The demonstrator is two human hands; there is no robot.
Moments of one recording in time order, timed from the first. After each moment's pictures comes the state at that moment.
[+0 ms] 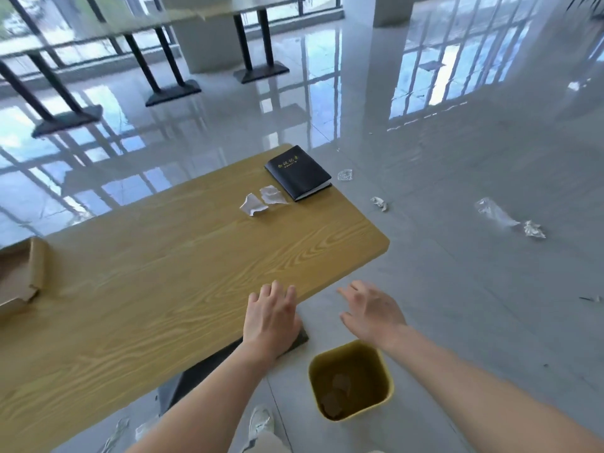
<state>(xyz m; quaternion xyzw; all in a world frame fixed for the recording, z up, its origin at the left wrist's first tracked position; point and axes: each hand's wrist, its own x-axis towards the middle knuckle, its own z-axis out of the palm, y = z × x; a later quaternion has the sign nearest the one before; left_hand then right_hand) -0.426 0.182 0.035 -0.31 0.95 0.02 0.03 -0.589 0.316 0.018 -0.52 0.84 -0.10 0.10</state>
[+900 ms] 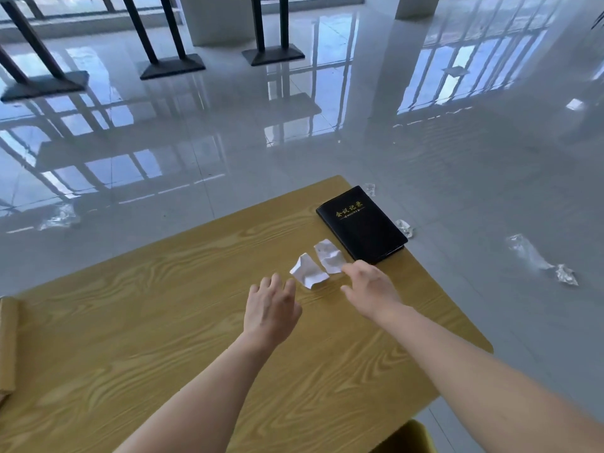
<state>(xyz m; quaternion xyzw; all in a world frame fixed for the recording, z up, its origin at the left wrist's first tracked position) -0.485 -0.136 0.008 -0.34 0.94 0.06 0.01 -0.661 -0.020 0.039 -0.47 0.86 -0.10 0.16</state>
